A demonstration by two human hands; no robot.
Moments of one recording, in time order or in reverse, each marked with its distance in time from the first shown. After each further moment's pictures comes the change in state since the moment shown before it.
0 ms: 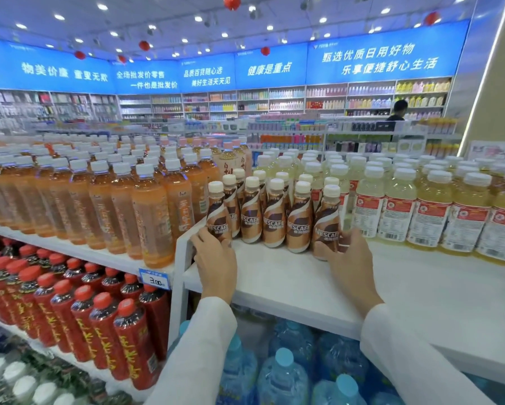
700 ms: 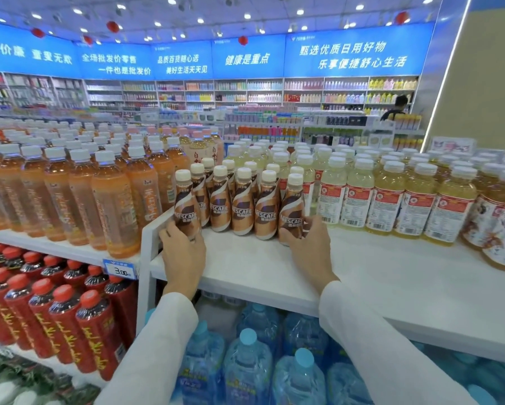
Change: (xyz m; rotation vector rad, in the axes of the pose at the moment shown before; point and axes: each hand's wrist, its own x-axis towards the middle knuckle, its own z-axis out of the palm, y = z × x) left_hand -0.005 -0.013 0.003 -0.028 -0.021 0.013; right_hand -0.006 -0.011 -0.001 -0.056 -0.016 0.034
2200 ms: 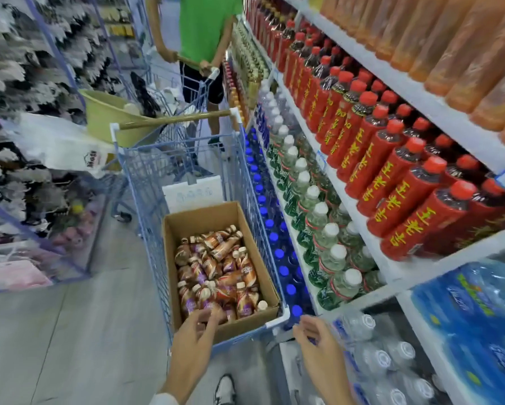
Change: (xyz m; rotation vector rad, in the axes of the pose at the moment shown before) left_hand -0.388 -0.351 -0.314 -0.045 0.373 -0.999; right_hand -0.450 0.048 0.211 -0.134 -1.324 0.205
